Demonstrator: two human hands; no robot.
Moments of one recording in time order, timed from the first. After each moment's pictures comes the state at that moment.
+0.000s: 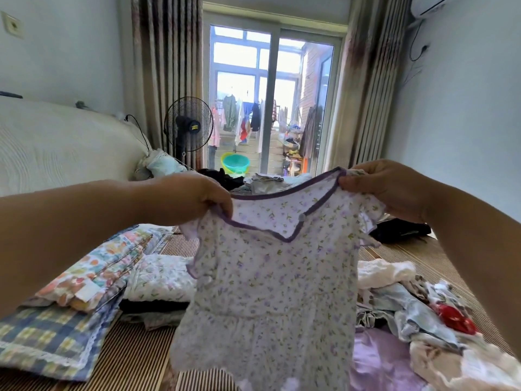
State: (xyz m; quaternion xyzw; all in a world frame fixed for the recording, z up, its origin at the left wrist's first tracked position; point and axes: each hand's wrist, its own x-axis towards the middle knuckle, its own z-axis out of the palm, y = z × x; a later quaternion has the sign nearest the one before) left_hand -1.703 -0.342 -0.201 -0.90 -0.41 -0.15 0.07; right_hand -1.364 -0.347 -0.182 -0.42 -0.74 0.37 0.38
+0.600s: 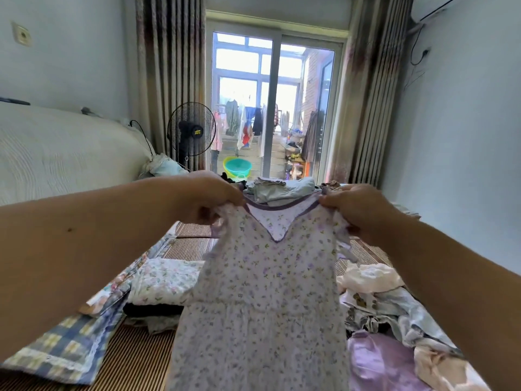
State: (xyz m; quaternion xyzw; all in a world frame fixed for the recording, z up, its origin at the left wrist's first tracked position) left_hand -1.662 -0.335 -0.195 -0.60 -0.59 -0.34 -0.41; right_hand -1.418 -0.351 -0.208 -0.54 -0.56 0.37 0.51
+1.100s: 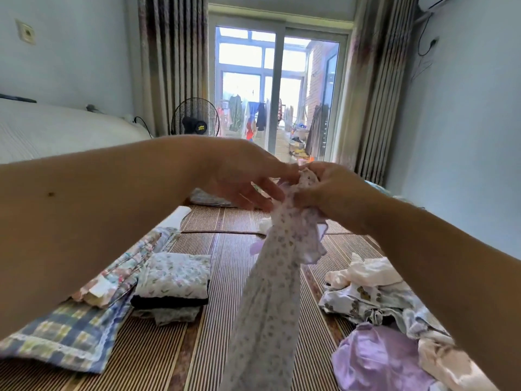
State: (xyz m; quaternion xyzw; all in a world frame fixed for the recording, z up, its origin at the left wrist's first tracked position) left_hand -1.627 -0.374 -0.154 -0.73 -0.49 -0.23 -0.40; right_hand -1.453 -0.370 -0.198 -0.43 -0.72 0.32 0.43
